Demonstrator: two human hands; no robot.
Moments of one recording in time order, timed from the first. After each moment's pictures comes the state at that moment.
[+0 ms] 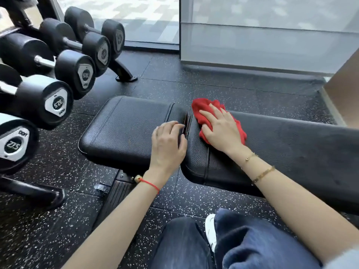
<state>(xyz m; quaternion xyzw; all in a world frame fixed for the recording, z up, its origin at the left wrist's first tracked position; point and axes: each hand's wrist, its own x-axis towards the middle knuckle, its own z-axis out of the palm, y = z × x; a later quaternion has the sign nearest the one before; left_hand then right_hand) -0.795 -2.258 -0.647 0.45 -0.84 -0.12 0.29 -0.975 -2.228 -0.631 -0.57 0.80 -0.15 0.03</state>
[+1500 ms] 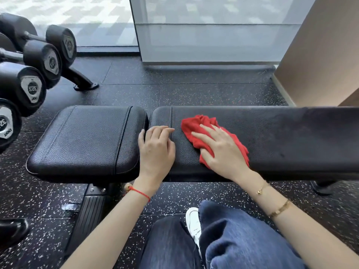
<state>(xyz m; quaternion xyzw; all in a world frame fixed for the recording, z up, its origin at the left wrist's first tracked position) -0.849 -2.211 -0.647 0.39 -0.86 -0.10 0.31 -1.011 -2.091 -0.631 -0.59 0.79 -0.17 0.03</state>
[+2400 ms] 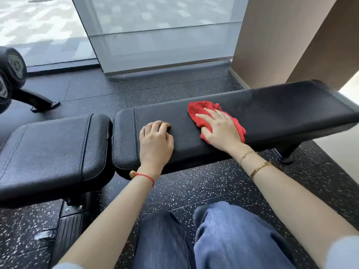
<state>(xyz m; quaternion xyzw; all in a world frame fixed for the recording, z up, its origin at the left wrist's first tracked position) -0.915 -2.171 -0.658 0.32 -0.90 -0.12 0.26 -1.085 -2.038 -0.640 -0.45 0.88 -0.16 -0.04</state>
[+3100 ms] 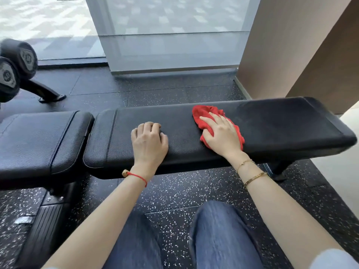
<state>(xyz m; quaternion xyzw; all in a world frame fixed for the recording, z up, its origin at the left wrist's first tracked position) -0.970 -2.118 -0.647 0.41 -0.88 -0.07 0.24 -1.159 -1.988 -0.644 -0.44 0.87 -0.19 -0.03</state>
